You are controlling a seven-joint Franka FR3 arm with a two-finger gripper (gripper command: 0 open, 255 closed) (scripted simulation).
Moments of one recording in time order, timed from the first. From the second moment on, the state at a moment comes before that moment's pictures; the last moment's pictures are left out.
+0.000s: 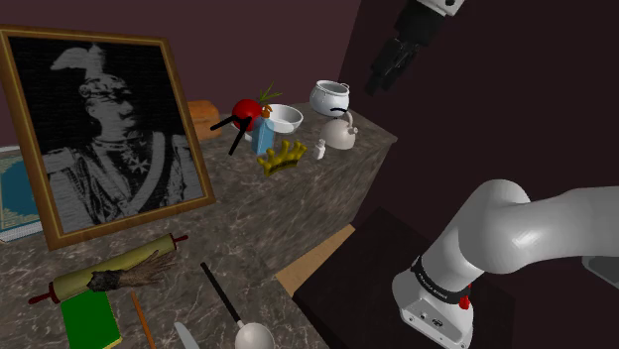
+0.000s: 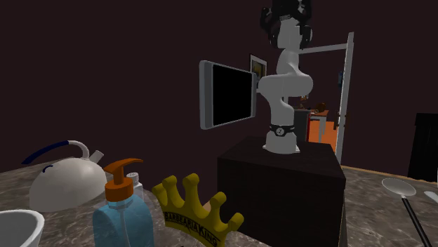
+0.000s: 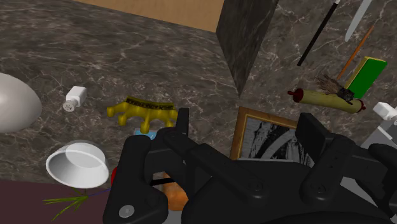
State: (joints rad) arm 0.01 -0.83 0.02 -2.33 0.09 1.67 -0.04
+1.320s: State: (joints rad) arm -0.01 -0.29 -0.08 -2.33 0.00 2.15 -0.25
